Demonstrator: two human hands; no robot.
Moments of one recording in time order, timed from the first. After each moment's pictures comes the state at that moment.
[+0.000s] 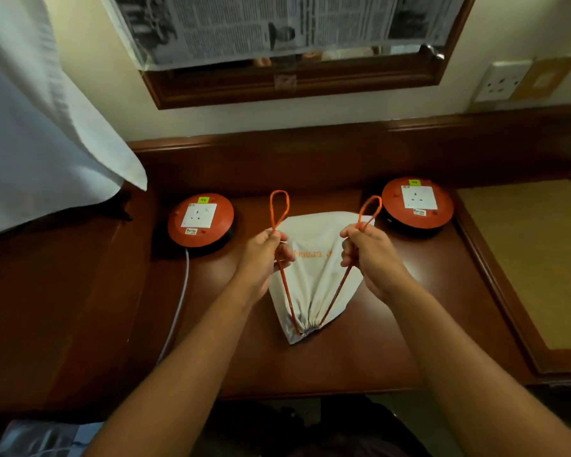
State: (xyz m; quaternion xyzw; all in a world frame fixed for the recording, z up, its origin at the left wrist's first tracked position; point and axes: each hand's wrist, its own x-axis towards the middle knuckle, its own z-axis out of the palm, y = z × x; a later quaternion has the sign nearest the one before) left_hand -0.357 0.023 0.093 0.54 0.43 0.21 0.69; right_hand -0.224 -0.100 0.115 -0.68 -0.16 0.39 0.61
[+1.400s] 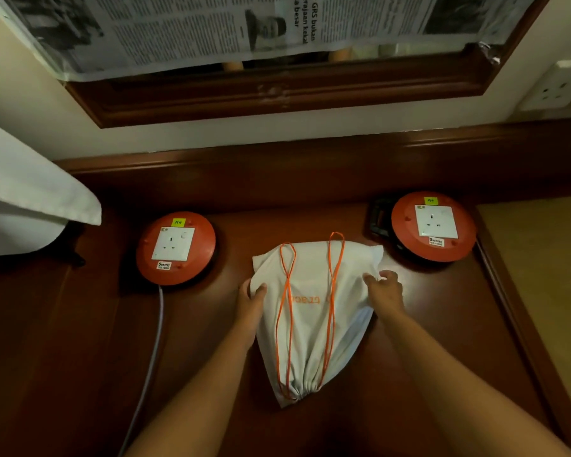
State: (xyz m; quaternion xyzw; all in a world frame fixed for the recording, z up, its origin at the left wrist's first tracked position) left_hand -0.311 0.110 -0.058 0.49 0.62 0.09 0.61; right_hand -0.108 -0.040 -0.033 -0.83 0.04 0.35 0.43
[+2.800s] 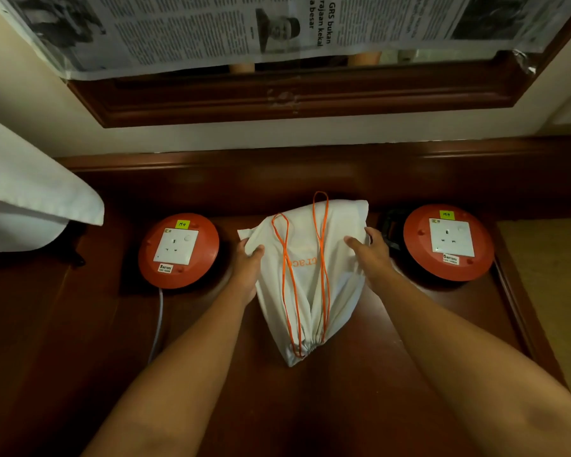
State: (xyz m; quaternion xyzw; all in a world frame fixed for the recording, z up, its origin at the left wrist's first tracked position) left_hand -0.260 0.182 -0.045 0.45 0.57 0.18 0.66; right_hand -0.057 0.047 -0.041 -0.78 -0.05 0.37 0.51
